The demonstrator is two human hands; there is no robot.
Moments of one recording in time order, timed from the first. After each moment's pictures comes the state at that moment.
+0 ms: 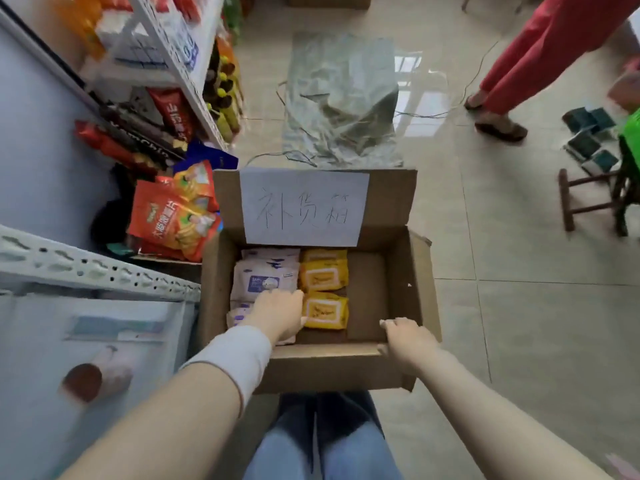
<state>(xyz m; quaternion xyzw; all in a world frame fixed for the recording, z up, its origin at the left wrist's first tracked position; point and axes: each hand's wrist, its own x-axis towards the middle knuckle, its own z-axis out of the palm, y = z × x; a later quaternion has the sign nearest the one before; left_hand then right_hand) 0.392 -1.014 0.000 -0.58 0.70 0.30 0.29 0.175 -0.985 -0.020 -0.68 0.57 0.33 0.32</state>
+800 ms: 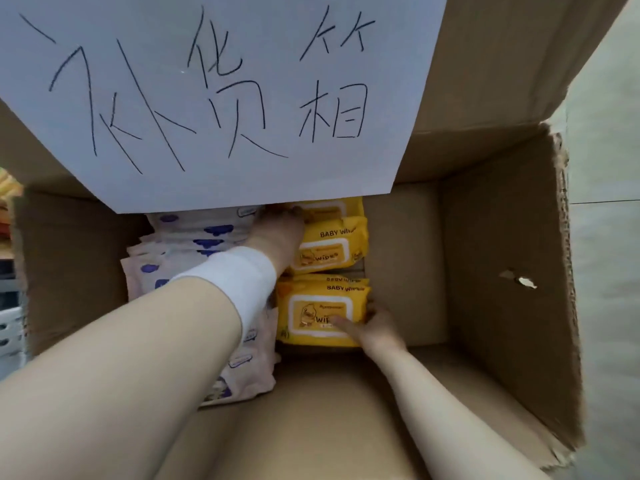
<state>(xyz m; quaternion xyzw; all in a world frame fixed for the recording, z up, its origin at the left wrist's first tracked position) 0.370 -1.160 -0.324 -0.55 0.70 0.27 0.37 0.226 -1.022 -0.350 -0.20 0.74 0.02 0.64</state>
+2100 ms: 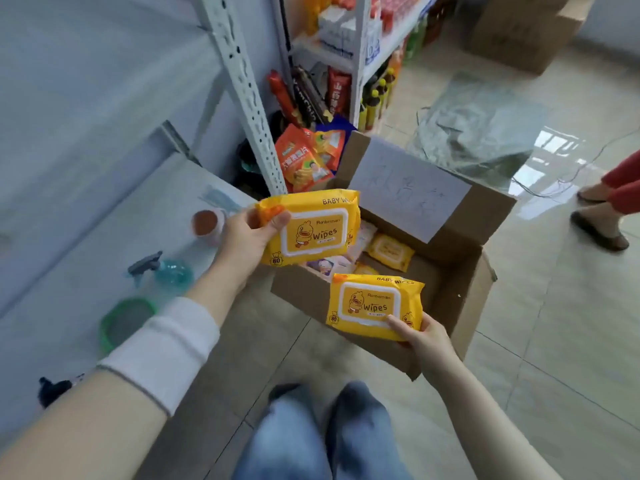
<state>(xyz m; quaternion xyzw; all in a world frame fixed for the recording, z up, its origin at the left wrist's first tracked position) 0.438 -0.802 0.155 -0.77 0.22 0.32 -0.50 0.173 -0.865 0.060 -0.42 0.56 -0.12 0.71</state>
